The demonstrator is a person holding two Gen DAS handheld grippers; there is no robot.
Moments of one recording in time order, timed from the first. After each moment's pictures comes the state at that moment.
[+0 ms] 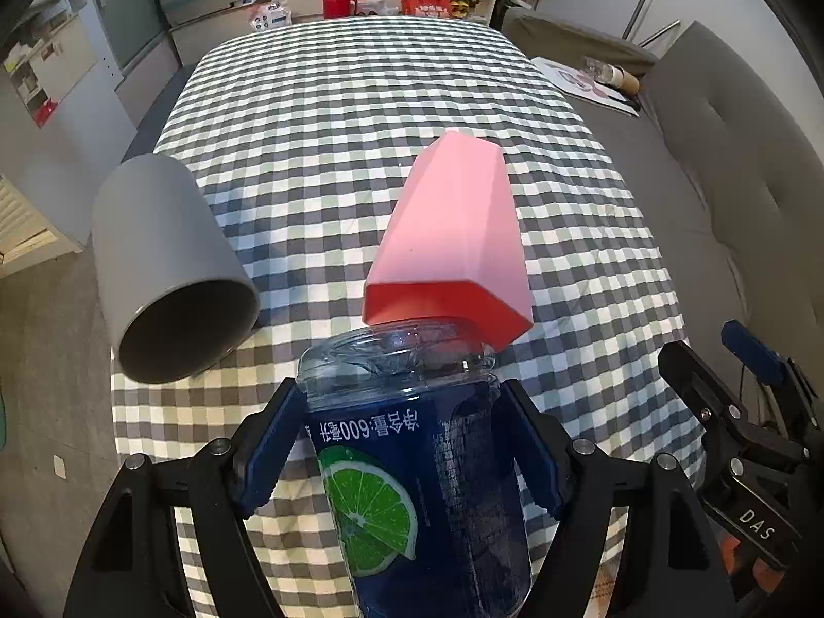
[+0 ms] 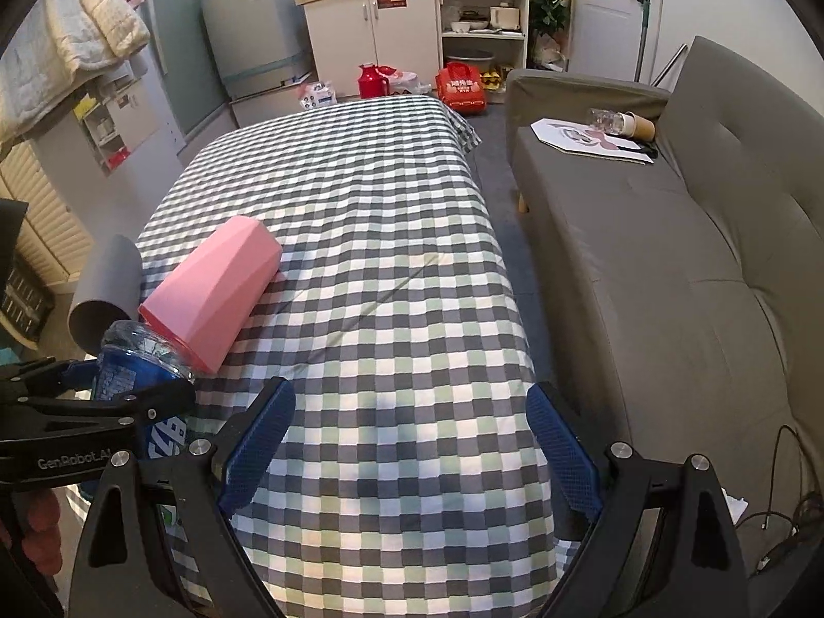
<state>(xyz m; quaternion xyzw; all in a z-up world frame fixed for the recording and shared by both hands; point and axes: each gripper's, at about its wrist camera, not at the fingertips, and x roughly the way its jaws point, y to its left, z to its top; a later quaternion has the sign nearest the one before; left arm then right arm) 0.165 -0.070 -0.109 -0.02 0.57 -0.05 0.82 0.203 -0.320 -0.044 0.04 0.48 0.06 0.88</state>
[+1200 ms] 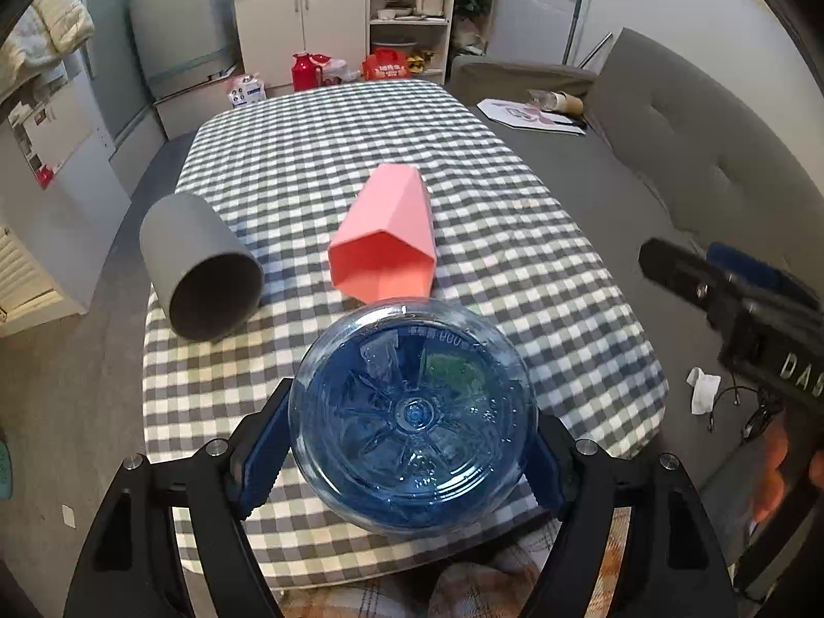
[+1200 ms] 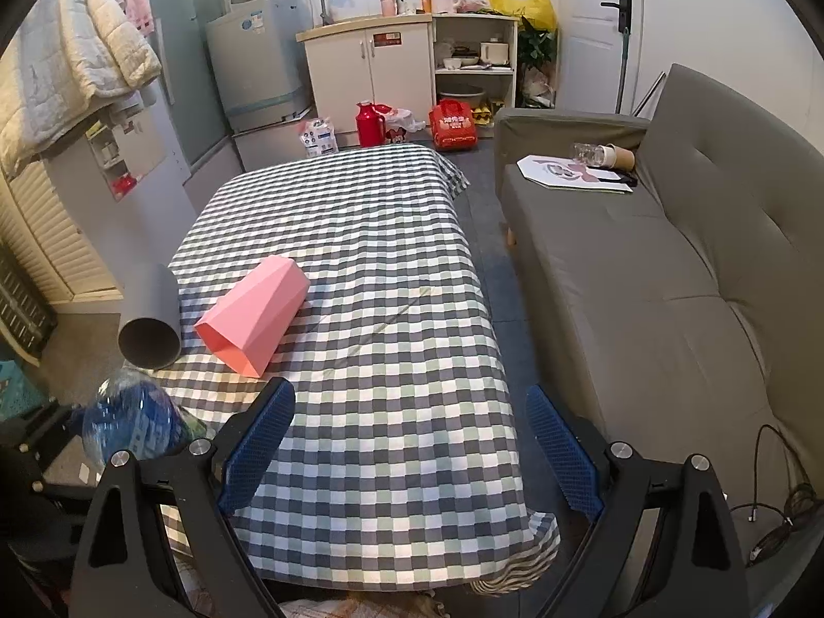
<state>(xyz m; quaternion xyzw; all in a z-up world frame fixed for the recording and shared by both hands) 0.085 -0.082 -0.070 0.02 0.49 -0.09 0.87 0.157 -0.332 0.011 0.04 0.43 0.05 0.90</state>
